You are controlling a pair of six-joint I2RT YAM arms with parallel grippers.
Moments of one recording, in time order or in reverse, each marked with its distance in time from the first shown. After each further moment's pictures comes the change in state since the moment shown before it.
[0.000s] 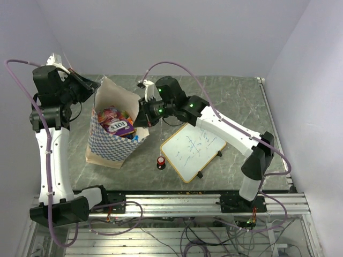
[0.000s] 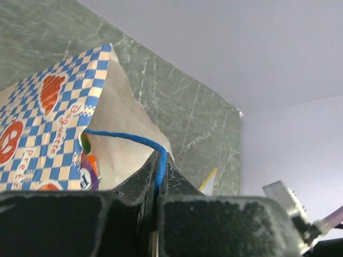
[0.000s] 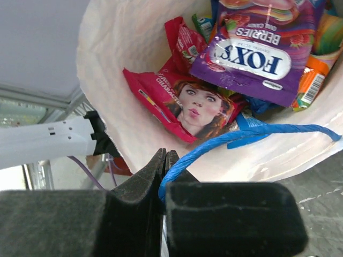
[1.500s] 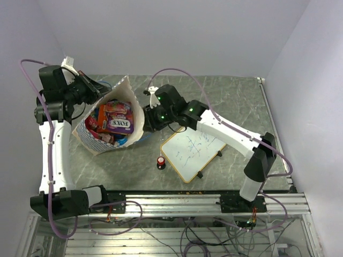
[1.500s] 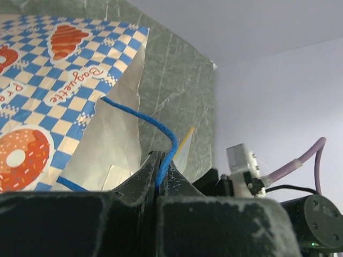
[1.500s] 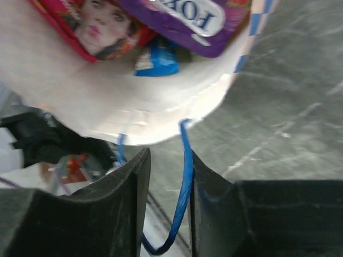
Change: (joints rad) left arm 0.004 0.067 -0.038 0.031 0.274 -0.034; right arm 0.031 -0.023 -0.093 -0.097 0.252 -0.014
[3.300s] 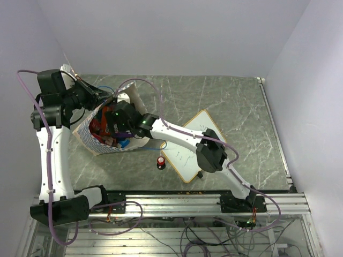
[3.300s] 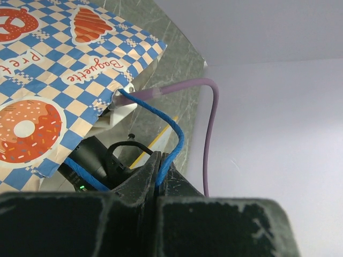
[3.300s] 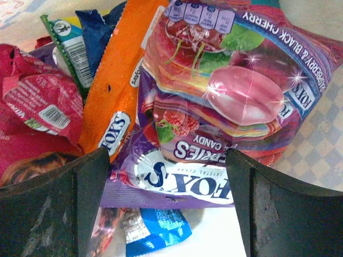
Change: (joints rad) left arm 0.000 -0.049 0.024 -0.159 -0.029 -0.149; right arm 0.141 0.569 0.429 0.236 0.465 0.085
